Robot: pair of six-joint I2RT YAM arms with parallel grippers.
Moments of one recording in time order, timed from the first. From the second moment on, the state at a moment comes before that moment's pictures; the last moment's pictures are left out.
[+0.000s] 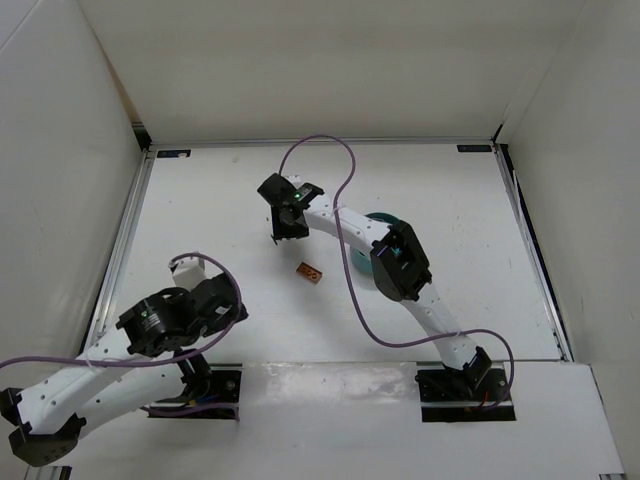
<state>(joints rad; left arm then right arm) -0.94 0.66 0.82 -1.27 -0.52 -1.20 0.90 2.44 2.23 -0.87 0.22 0.64</state>
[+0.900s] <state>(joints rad) -0.94 0.52 0.84 -1.30 -0.47 -1.20 0.89 2.55 2.34 -0.89 0.22 0.67</state>
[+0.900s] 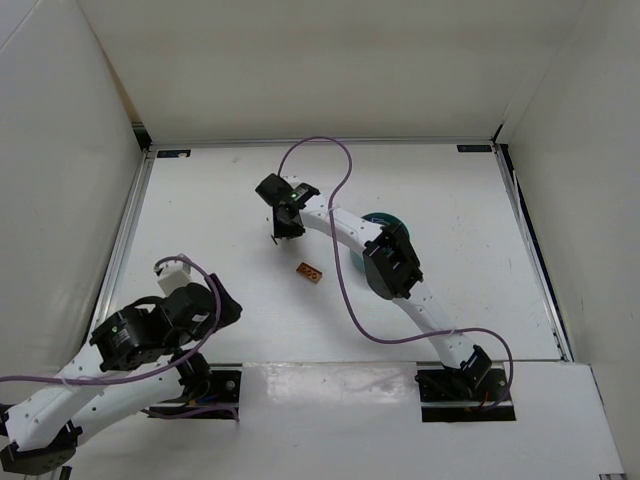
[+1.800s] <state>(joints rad) -0.94 0.42 0.99 -1.30 -0.58 -1.18 0.83 2.68 2.64 -1.10 0.12 0.69</state>
